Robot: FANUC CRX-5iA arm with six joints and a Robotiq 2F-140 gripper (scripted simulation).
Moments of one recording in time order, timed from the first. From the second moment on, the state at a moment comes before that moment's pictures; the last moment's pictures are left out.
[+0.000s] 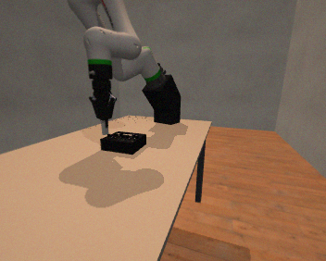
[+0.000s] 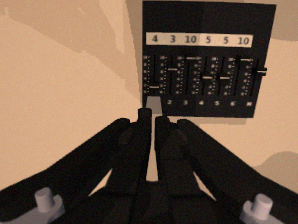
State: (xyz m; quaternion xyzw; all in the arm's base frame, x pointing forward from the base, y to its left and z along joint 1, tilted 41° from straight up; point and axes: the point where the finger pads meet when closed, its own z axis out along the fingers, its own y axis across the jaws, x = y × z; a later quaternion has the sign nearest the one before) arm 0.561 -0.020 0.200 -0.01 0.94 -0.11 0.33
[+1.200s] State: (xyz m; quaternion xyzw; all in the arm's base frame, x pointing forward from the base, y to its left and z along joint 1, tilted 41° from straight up) arm 0.563 -0.021 0.198 -0.01 0.94 -0.11 0.33
